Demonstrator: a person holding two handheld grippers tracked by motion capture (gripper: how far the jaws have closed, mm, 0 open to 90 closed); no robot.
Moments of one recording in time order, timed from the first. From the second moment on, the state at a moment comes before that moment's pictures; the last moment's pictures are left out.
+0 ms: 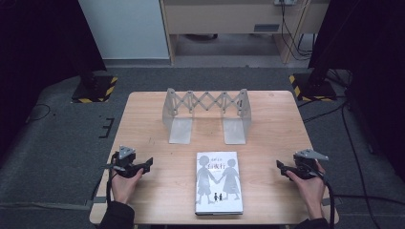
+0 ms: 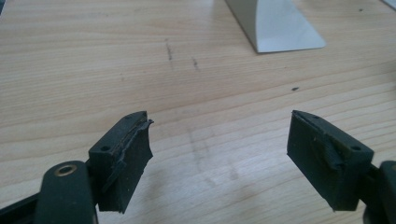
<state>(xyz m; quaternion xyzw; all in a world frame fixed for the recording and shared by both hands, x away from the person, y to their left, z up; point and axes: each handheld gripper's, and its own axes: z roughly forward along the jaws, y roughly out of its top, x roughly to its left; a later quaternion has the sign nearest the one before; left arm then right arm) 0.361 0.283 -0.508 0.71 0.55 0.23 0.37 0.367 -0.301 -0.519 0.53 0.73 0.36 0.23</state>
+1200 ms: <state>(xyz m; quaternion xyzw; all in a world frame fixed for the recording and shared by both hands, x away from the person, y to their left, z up) 0.339 0.217 -0.485 0.76 0.44 0.20 0.44 0.350 -0.246 -0.480 0.47 0.75 0.41 0.22</state>
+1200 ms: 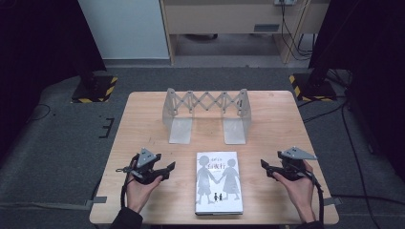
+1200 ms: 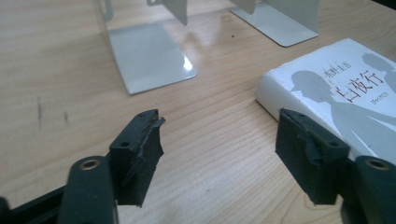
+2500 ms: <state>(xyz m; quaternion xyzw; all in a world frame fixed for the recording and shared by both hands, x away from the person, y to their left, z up) 0.328 0.149 -0.507 0.80 0.38 0.19 0.42 0.340 -0.189 -0.499 0.43 0.77 0.45 0.16</state>
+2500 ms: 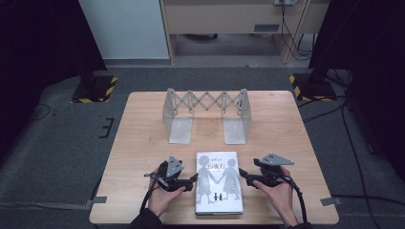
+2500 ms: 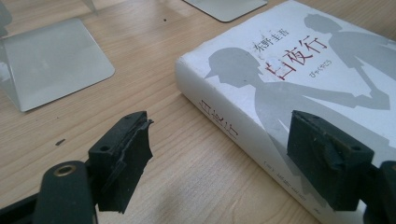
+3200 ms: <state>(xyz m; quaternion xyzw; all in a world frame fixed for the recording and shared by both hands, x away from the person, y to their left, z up) 0.327 0.134 -0.519 0.80 0.38 0.13 0.45 0.339 -0.165 -0.518 0.43 0.77 0.46 0.10</state>
